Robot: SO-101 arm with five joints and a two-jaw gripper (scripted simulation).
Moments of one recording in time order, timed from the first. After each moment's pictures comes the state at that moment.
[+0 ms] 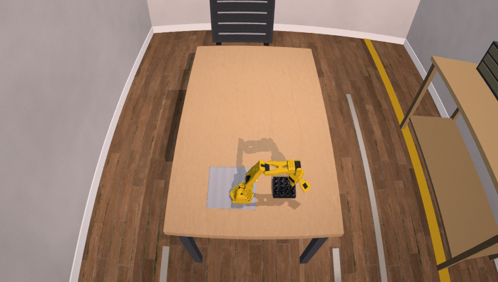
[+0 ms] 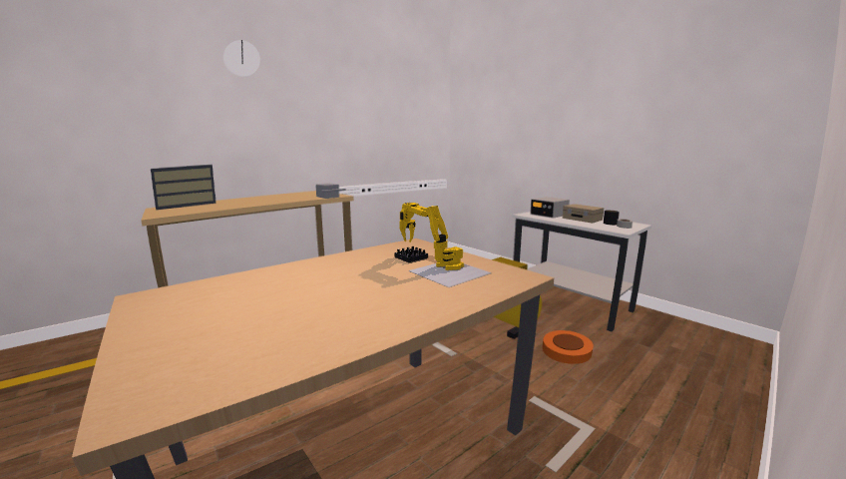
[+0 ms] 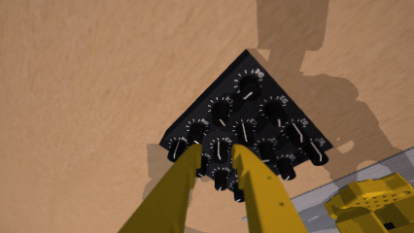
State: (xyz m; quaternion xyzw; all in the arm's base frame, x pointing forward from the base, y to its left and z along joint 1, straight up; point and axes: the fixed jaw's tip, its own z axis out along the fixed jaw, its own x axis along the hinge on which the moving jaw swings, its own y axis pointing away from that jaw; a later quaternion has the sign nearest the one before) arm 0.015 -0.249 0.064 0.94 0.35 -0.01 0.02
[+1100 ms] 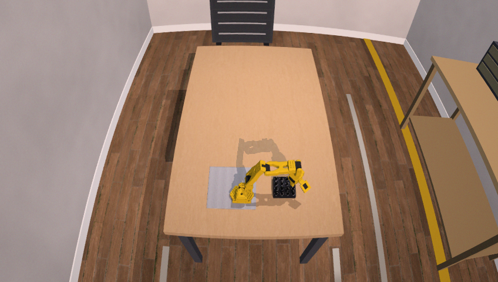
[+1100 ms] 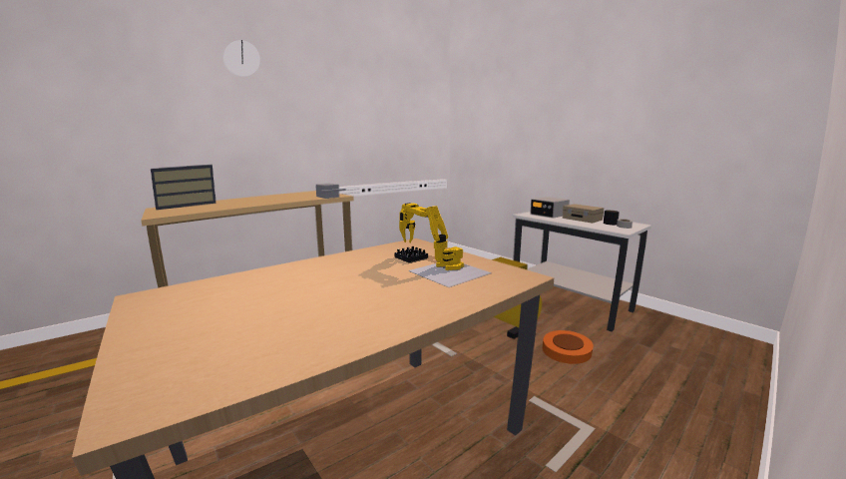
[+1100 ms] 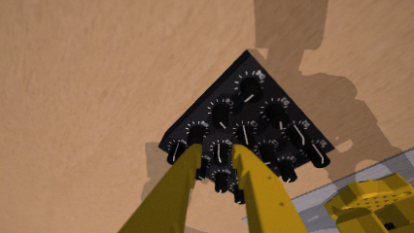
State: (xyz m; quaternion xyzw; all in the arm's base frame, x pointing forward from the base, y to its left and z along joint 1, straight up) arm 0.015 -0.250 0.062 0.94 0.35 0.00 0.01
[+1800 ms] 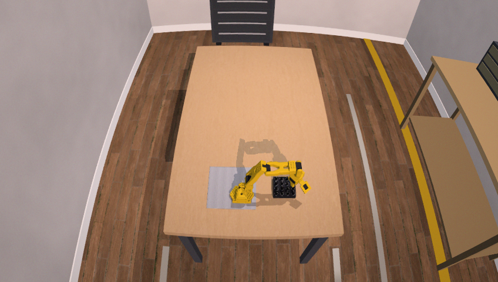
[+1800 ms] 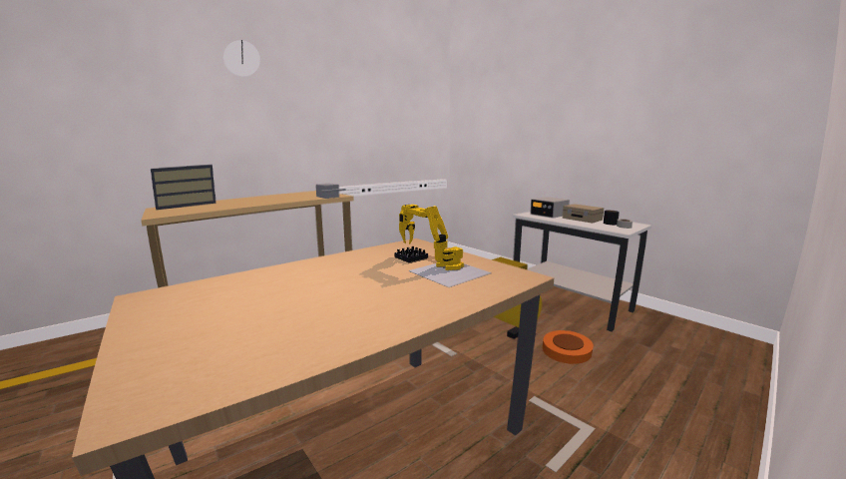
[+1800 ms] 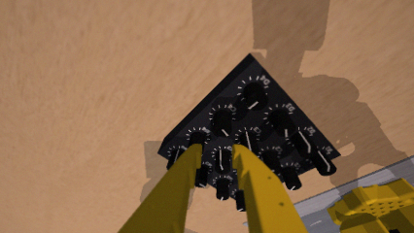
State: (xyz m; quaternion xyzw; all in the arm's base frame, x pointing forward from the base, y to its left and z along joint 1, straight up) arm 0.015 -0.252 0.055 0.94 0.35 0.00 0.01
